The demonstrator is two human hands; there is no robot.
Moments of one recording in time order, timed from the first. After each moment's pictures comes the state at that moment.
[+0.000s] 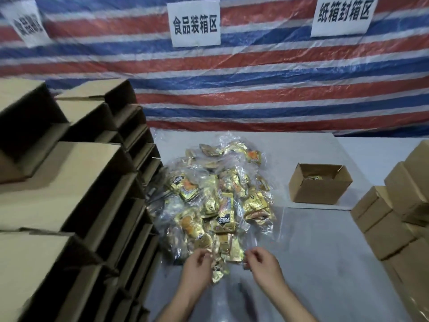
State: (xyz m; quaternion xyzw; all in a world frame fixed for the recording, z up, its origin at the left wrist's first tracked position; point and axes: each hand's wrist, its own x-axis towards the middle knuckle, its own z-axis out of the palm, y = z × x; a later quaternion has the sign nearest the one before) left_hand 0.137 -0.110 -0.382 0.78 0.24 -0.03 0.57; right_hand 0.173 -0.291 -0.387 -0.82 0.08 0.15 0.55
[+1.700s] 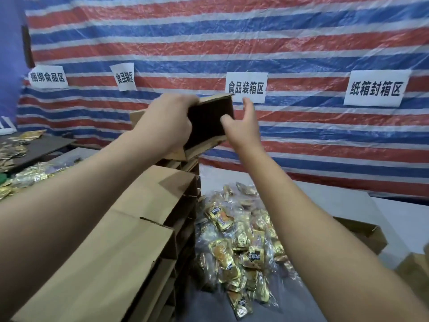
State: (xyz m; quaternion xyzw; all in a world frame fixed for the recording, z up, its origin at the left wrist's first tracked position) left_hand 0.122 0.018 0.045 0.93 0.04 0.36 0.10; right_hand 0.235 -0.100 -0.001 -0.72 -0.20 -0.10 0.65
